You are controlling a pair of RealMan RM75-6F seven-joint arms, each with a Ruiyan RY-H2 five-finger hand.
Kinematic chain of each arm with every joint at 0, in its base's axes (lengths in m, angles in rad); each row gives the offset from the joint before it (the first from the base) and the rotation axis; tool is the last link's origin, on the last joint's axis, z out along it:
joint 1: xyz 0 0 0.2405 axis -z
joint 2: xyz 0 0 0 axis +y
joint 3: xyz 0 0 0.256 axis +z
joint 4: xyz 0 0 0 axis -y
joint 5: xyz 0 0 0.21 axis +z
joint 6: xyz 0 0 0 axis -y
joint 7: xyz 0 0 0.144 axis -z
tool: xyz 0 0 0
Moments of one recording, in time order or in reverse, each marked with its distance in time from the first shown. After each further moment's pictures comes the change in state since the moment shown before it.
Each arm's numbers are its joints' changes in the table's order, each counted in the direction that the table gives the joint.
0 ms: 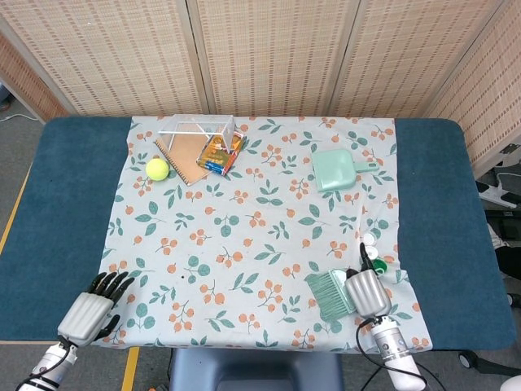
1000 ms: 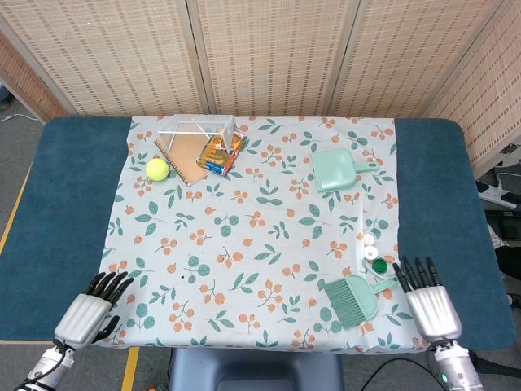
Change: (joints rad) left arm -0.016 0.028 0.010 0.029 0.046 -0.053 0.022; right arm 0.201 0.387 -0.062 0.259 -0.149 -0.161 -0.536
